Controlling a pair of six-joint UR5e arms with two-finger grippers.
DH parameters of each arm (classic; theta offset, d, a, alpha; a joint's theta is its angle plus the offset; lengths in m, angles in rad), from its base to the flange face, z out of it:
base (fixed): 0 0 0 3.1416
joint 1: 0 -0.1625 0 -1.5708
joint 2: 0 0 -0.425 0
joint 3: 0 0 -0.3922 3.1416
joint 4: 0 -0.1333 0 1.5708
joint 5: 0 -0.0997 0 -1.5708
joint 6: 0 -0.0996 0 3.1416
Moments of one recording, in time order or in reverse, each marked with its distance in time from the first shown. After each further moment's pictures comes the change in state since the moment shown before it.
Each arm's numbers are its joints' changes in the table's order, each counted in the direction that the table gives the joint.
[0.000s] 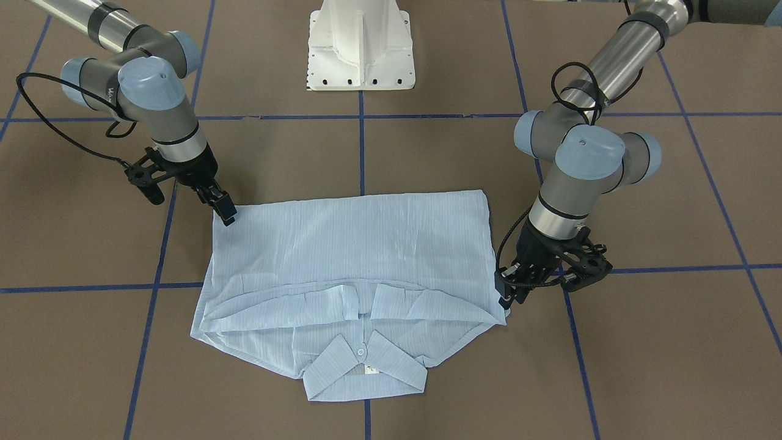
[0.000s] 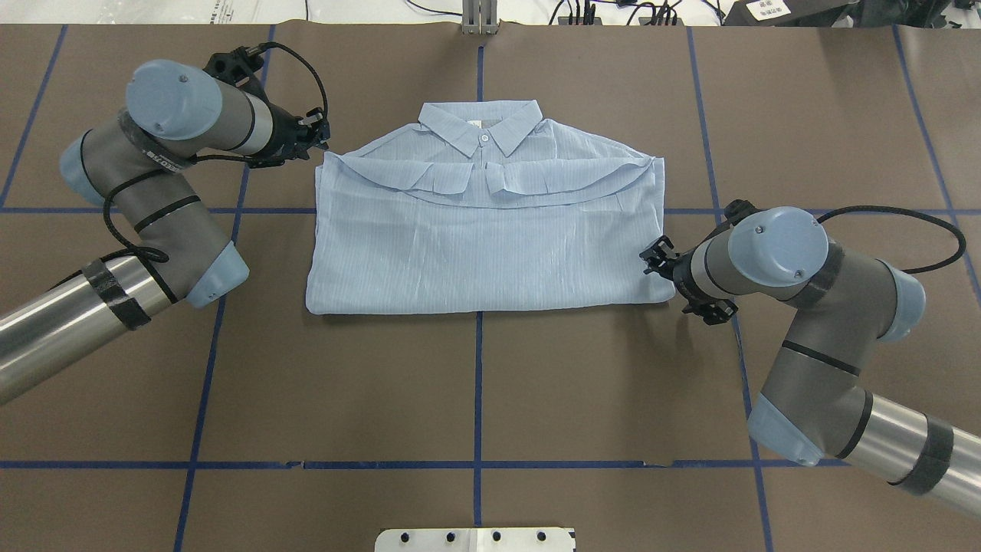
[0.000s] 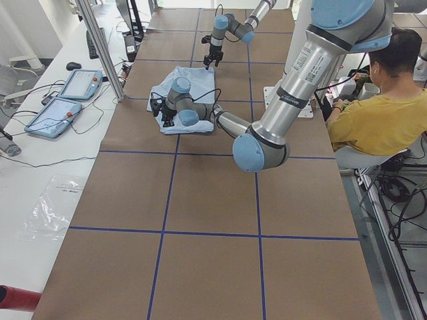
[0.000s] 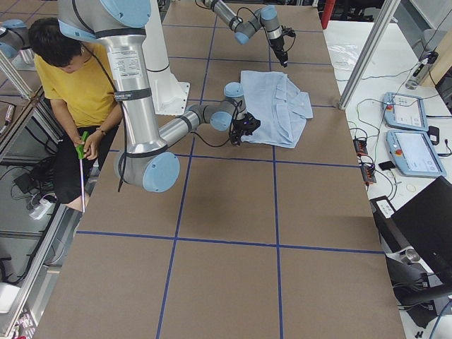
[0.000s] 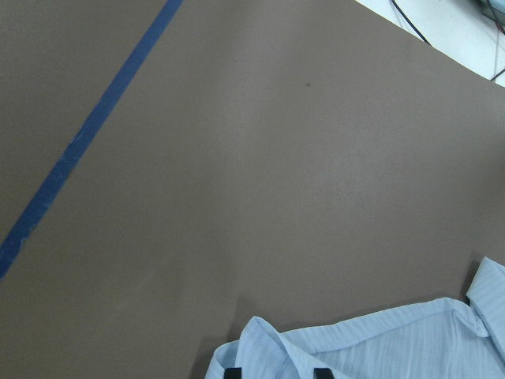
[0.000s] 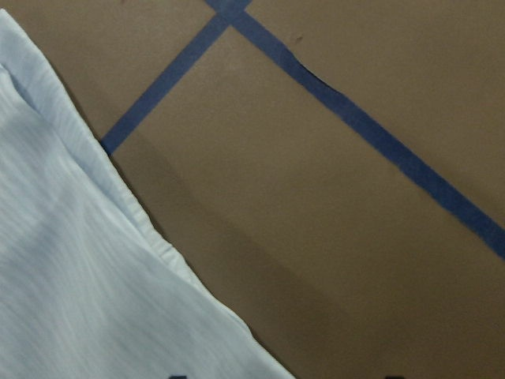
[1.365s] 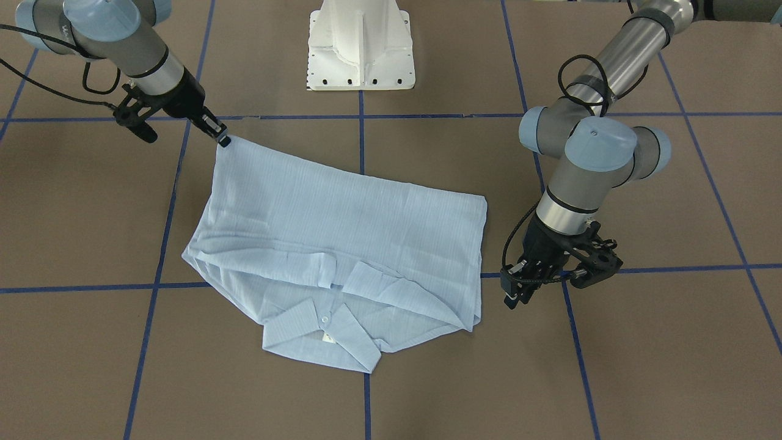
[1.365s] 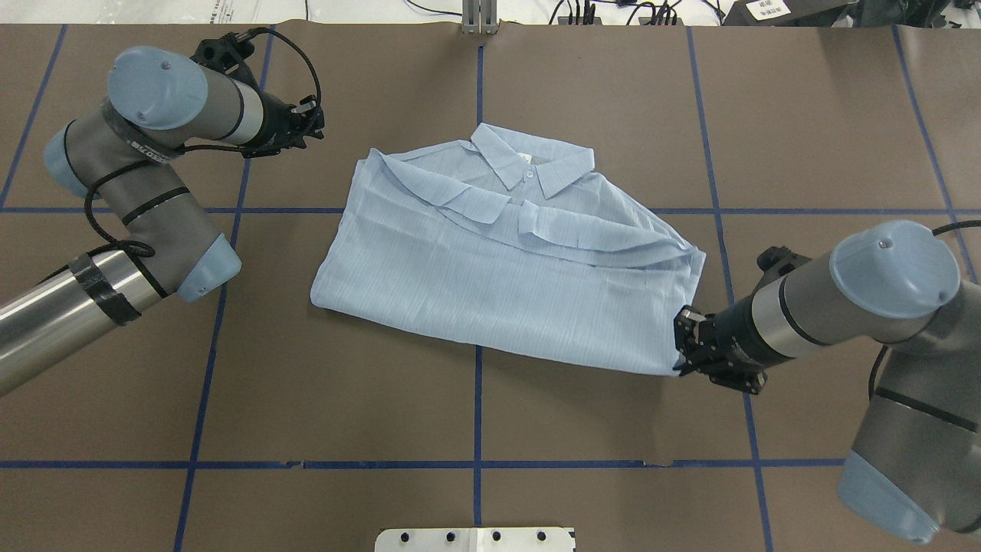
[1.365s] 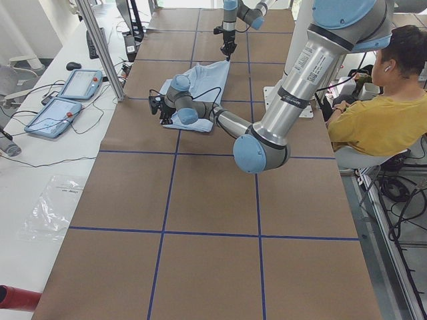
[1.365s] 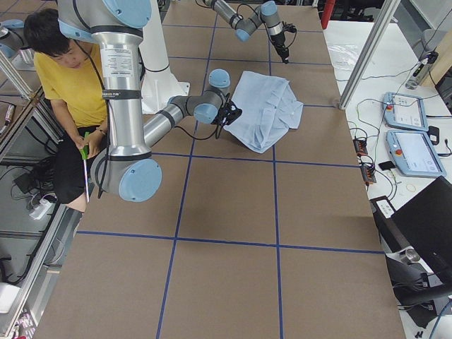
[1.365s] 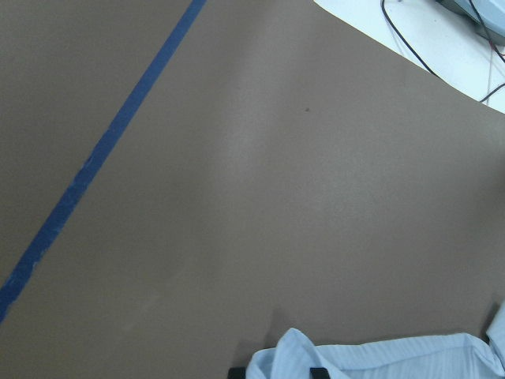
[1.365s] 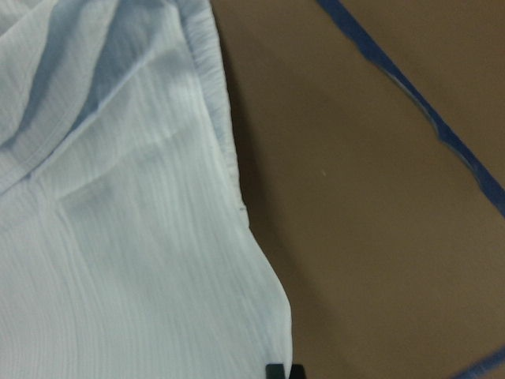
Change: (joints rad) left arm 0.017 0.012 -0.061 -0.016 0.006 0.001; right arm 0.044 -0.205 0.337 0.003 -0.358 -0.010
